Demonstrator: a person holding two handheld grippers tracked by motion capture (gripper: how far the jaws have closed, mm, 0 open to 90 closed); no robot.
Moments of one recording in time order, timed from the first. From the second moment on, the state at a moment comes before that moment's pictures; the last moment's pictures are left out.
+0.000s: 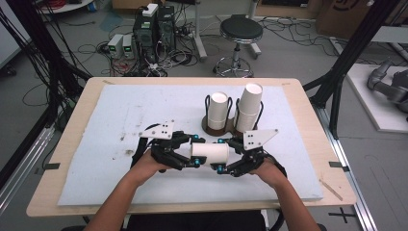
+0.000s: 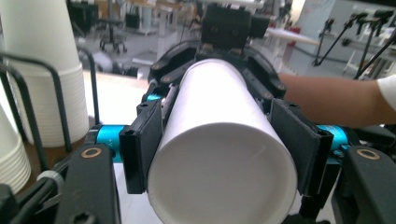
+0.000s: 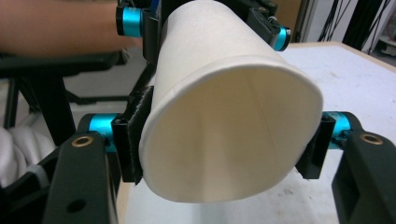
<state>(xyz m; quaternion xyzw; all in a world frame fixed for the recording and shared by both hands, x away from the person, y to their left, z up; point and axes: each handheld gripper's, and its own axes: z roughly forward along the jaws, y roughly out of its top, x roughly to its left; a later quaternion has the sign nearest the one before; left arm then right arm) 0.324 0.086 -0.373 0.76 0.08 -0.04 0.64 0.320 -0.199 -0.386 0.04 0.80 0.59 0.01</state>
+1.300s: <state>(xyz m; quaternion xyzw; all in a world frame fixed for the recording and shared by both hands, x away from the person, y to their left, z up) 0.321 0.081 -0.376 0.82 0.07 -0.01 0.57 0.323 -0.201 -0.385 0.04 0.82 0.57 -0.01</state>
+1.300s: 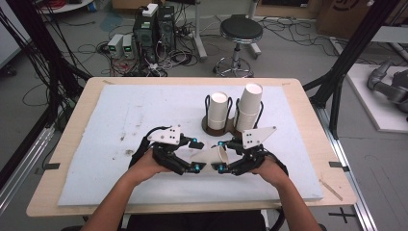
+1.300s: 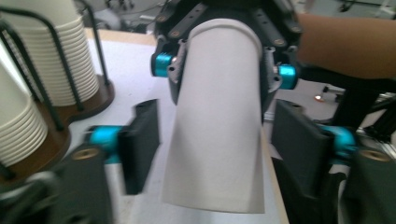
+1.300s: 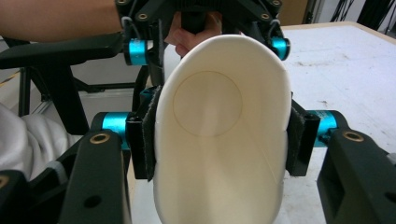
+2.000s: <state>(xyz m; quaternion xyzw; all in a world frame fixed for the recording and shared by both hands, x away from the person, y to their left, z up) 0.321 0.071 -0.385 0.82 0.05 -0.03 0.57 0.323 -0.202 -0.384 0.09 0.79 0.60 -0.02</state>
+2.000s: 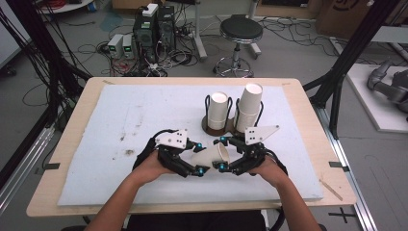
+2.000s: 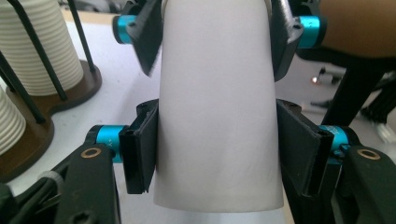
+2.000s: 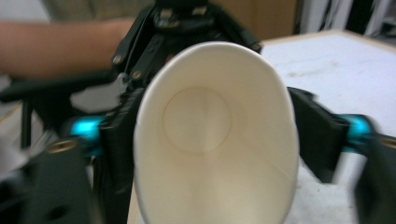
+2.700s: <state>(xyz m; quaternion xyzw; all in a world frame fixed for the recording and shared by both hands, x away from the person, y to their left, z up) 0.321 0.074 -0.389 0.81 0.09 0.01 0.58 0.325 -0.203 -0.385 0.10 0.80 0.59 0.00</state>
